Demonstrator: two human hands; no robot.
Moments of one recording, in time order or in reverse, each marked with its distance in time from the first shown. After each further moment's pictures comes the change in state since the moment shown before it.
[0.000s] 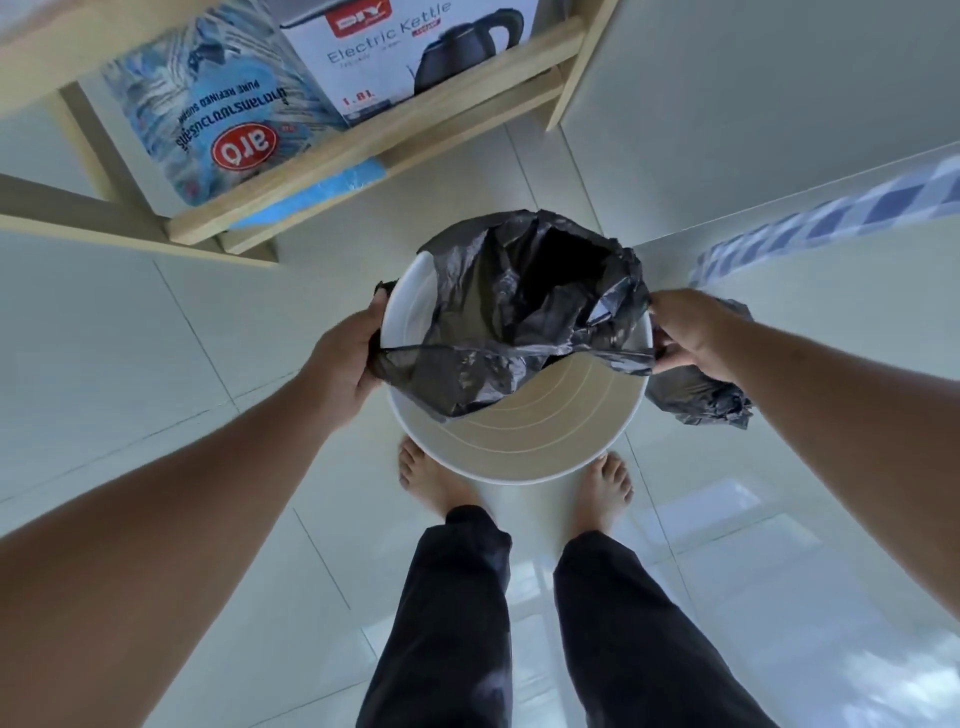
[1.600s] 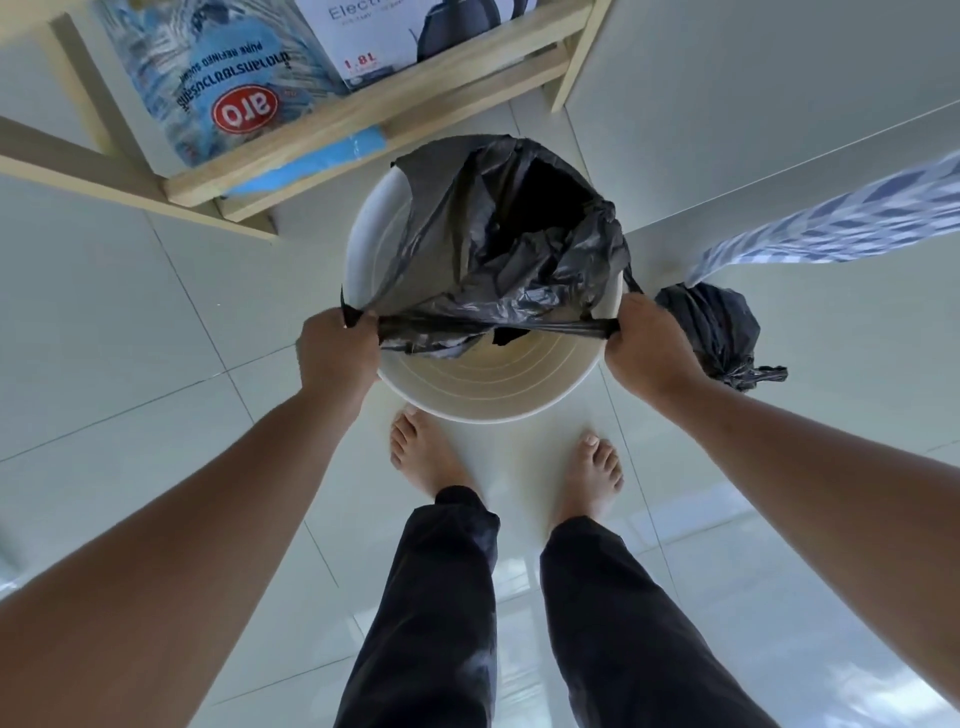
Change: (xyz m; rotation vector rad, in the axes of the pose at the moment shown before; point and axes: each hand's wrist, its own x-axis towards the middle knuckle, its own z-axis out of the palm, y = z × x) left_hand -0.051 -0.012 0.019 0.463 0.513 0.214; right_hand -0.100 -0.059 -0.016 -0.486 0.067 -0.599
